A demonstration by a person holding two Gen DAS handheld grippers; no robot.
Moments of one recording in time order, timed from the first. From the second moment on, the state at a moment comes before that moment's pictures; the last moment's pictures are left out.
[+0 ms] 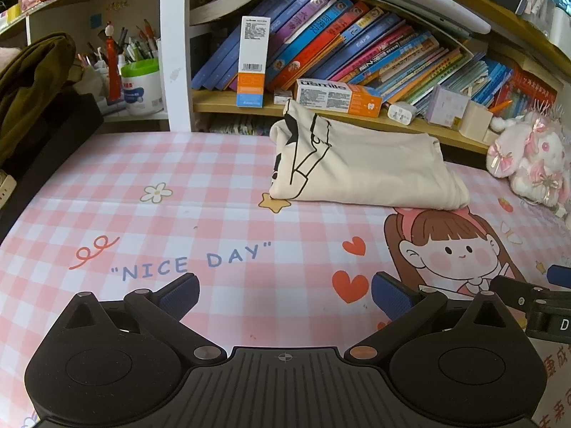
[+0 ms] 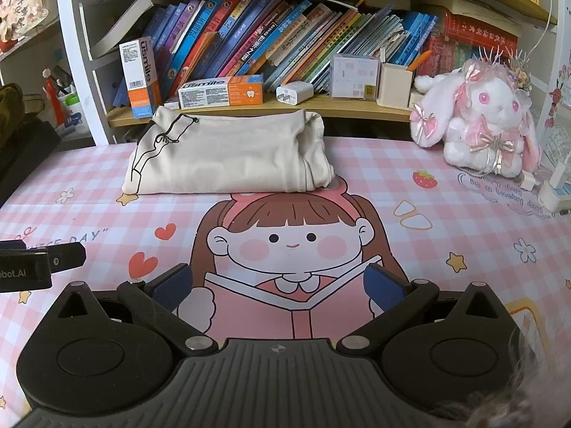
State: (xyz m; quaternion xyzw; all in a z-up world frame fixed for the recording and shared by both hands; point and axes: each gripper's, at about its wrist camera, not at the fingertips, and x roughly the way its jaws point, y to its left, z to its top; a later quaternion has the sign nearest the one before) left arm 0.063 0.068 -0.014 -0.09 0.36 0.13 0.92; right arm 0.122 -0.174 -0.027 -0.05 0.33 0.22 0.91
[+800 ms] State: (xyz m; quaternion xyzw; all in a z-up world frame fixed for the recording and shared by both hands) left arm 0.063 0.067 -0.016 -0.08 0.37 0.13 0.92; right arm 0.125 -0.172 -0.030 -0.05 0.34 0.22 0.91
